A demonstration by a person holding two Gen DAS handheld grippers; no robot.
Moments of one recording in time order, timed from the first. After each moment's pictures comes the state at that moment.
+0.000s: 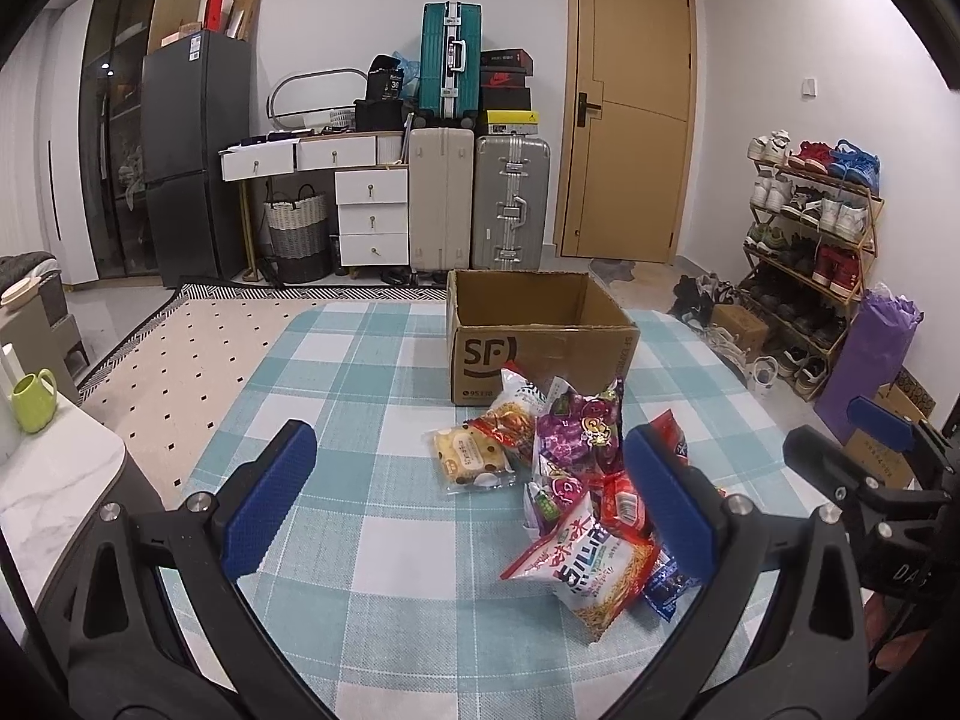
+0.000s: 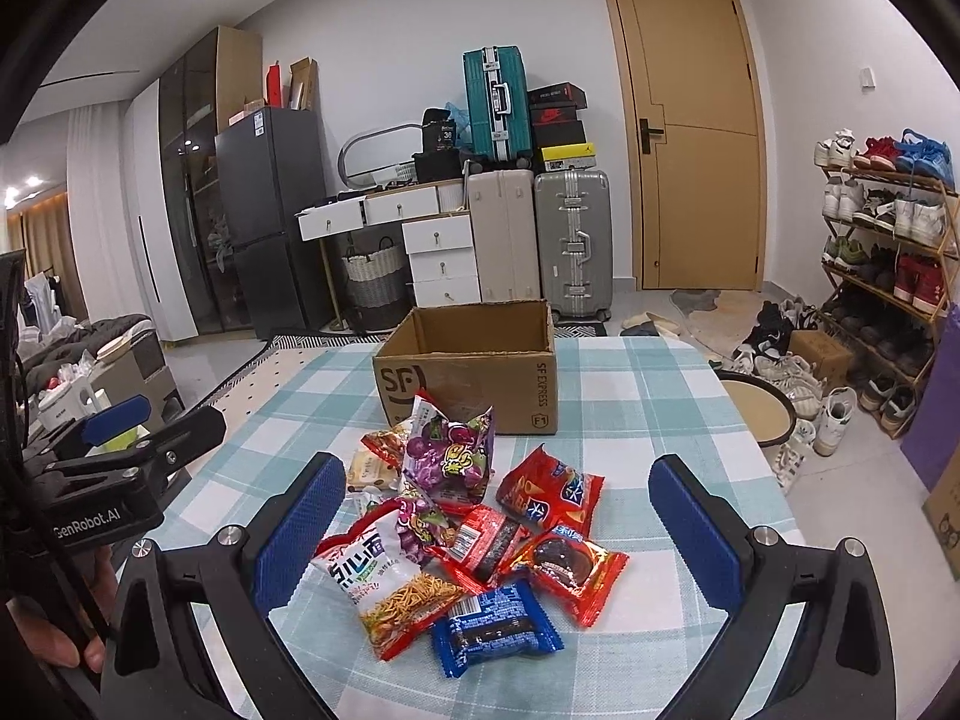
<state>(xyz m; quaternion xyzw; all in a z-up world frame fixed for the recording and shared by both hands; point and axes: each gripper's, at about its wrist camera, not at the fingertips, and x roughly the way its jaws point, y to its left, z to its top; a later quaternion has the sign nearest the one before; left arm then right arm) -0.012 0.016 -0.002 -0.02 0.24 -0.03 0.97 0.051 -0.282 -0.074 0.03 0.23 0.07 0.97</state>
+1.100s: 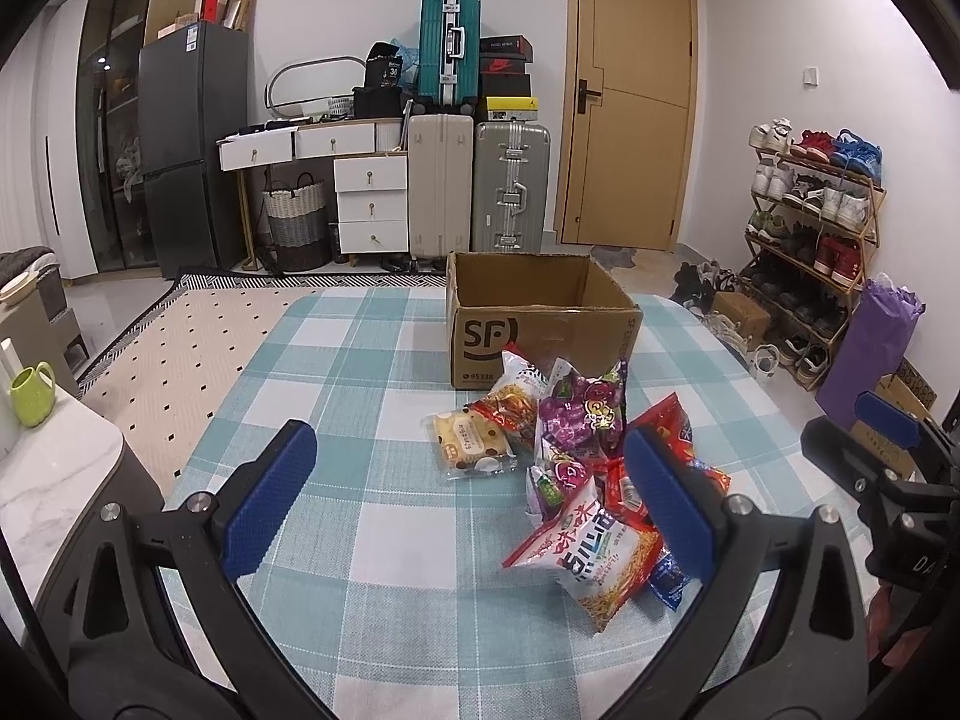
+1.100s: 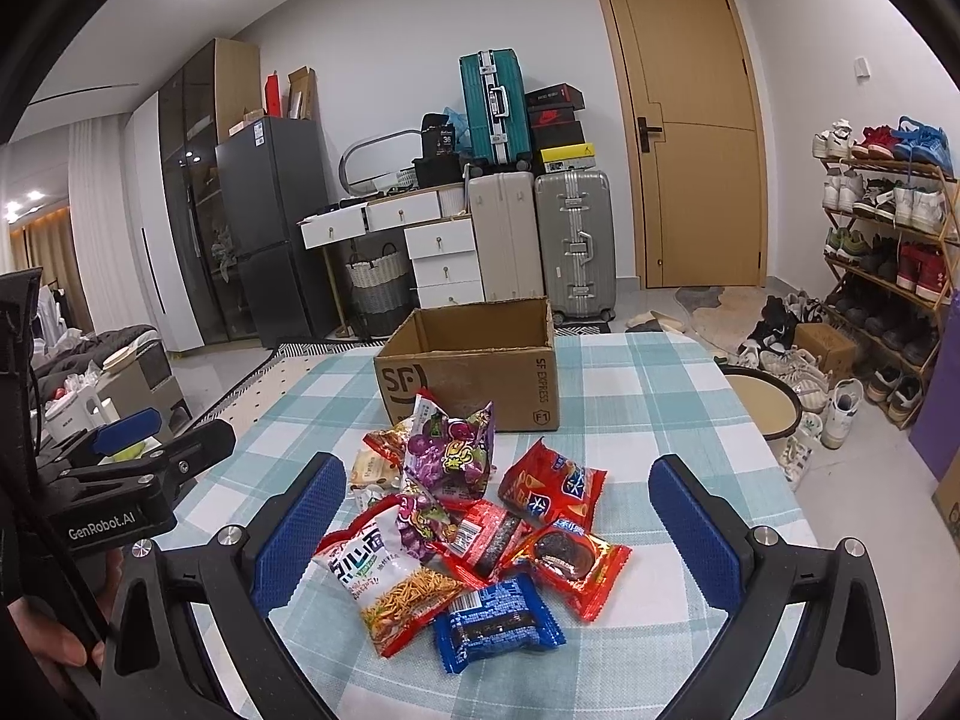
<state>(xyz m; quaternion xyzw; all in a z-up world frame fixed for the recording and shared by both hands) -0.009 0.012 -0.012 -0.01 0.26 -0.03 0.97 0.046 -0.284 -0.082 0.04 0.23 0.07 0.97</state>
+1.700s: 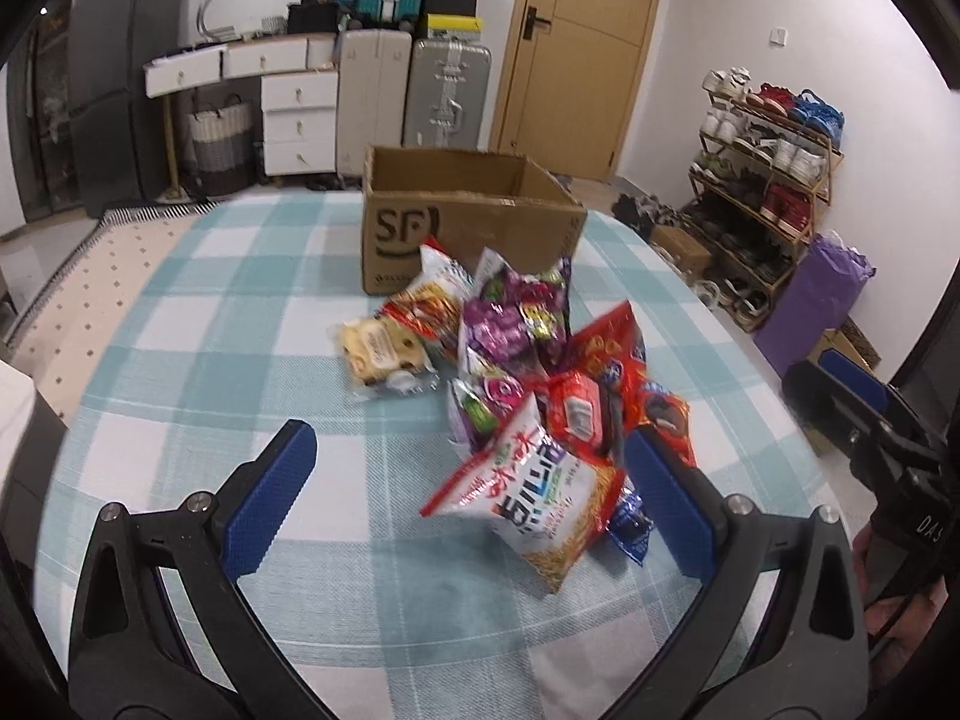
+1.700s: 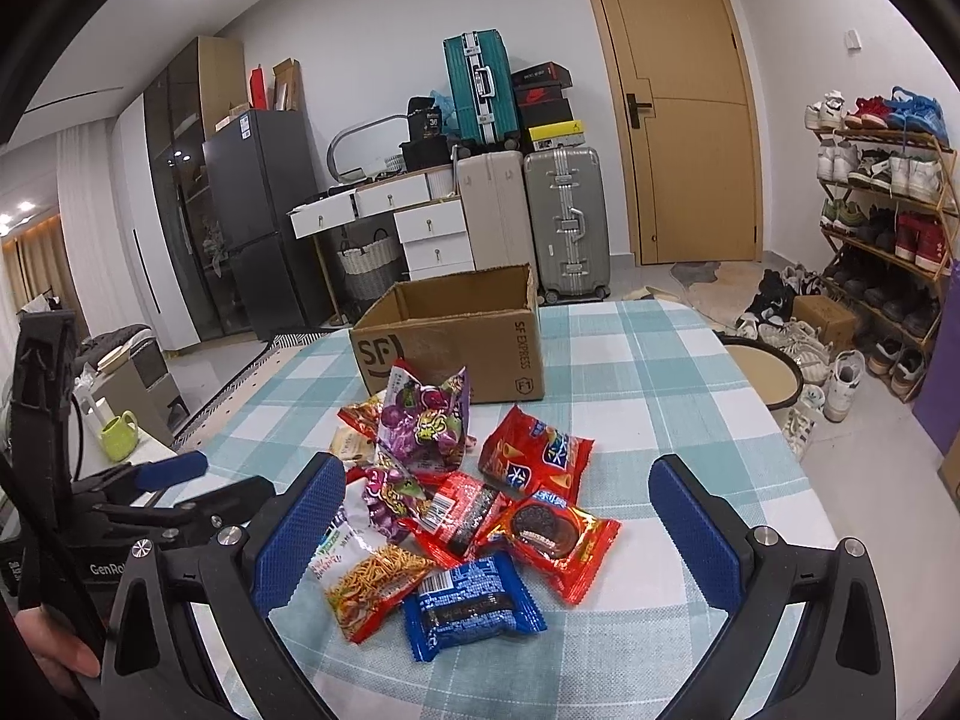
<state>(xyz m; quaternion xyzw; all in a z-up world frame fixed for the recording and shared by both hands) 0.038 -0.011 -0.078 -0.04 0.36 -0.13 0.92 0.059 -0.306 -0.112 0.07 0.26 0.07 0.96</state>
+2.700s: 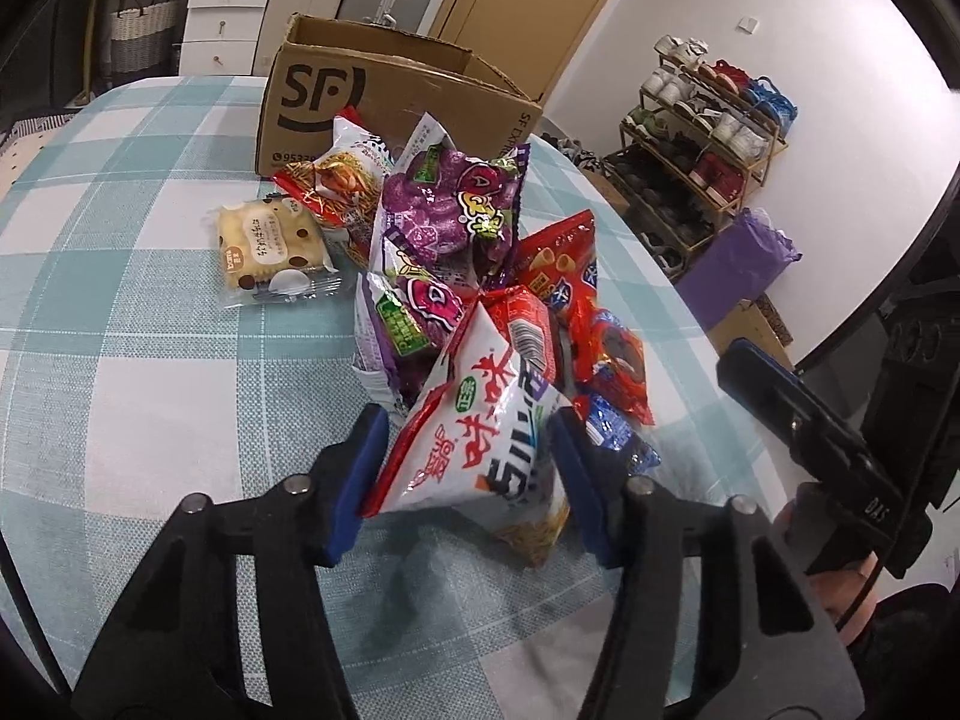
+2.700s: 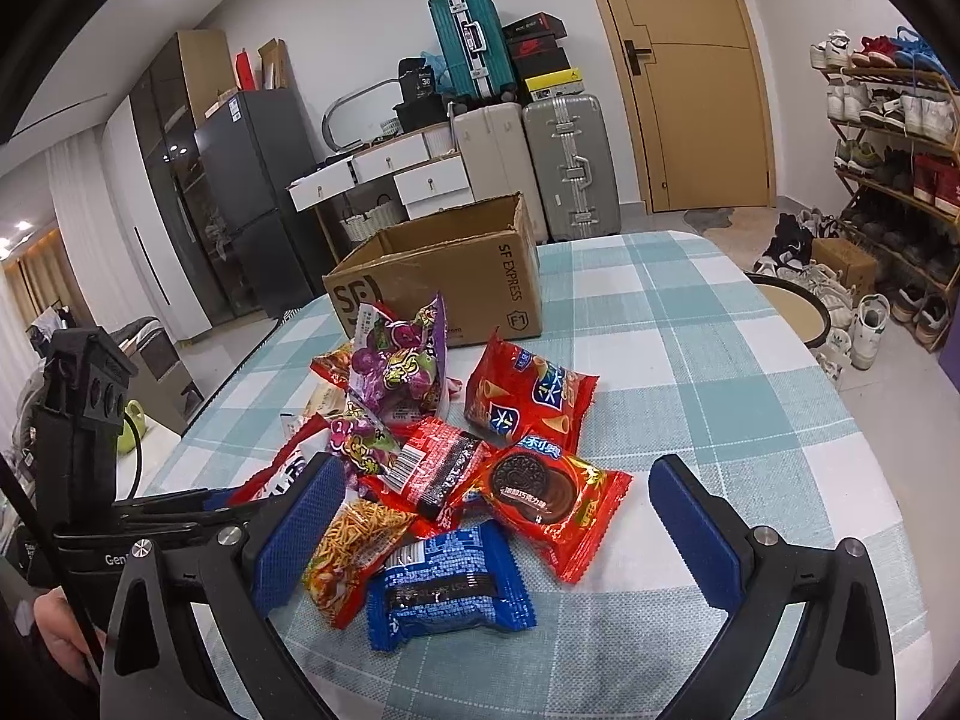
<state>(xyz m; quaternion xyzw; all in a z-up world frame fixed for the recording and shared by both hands) 0.082 -0.024 -0.143 -0.12 0.43 -0.25 0.86 0.098 -0.323 -0.166 0.10 0.31 0.09 0.94</state>
